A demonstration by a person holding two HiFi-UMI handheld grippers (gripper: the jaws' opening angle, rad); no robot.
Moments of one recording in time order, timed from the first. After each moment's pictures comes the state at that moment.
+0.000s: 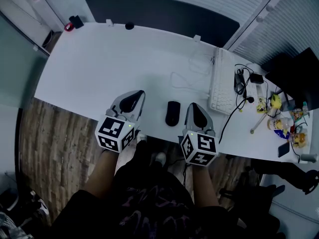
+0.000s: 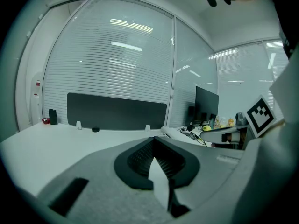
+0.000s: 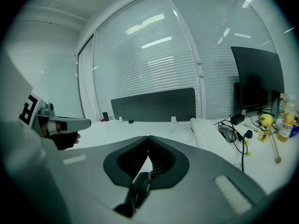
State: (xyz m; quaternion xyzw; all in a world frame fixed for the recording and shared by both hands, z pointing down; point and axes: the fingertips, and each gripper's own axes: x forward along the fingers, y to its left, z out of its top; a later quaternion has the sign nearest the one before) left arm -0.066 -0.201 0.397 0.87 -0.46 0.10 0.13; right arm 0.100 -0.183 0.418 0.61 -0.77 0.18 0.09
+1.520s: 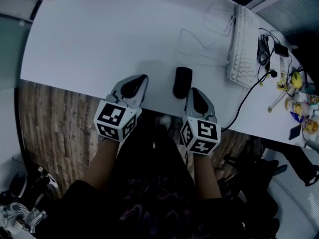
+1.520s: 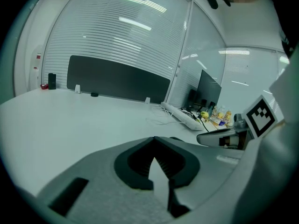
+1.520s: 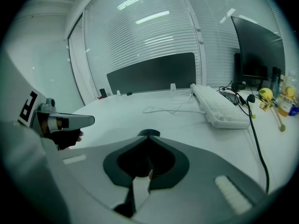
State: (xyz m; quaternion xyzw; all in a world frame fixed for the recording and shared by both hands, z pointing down) left arm -0.066 -0.185 0.524 0.86 -0.43 0.15 0.24; right arm 0.079 -0.158 0.547 0.59 -0.74 0.28 0.18
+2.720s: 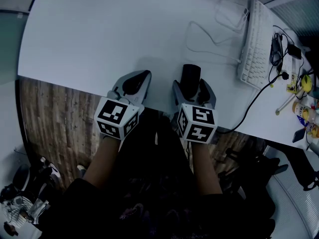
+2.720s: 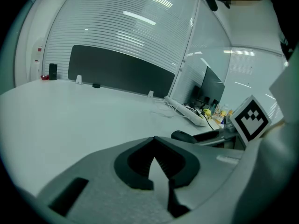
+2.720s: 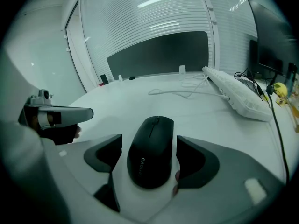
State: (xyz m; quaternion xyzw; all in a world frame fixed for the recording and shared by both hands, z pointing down) left arm -0.072 -0.197 0.561 0.84 -0.43 0.17 0.27; right arm 0.048 -0.184 0.604 0.54 -0.74 0.32 0.25
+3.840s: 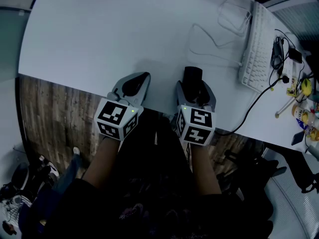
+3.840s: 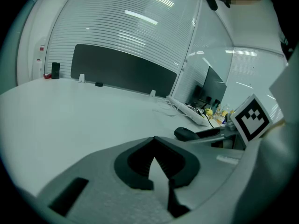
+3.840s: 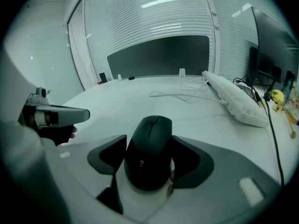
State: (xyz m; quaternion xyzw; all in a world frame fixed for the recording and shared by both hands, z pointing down) left arm -0.082 -0.195 0.566 0.84 -0.44 0.17 0.28; right arm 0.047 -0.188 0.601 0.56 -0.73 0.30 0.26
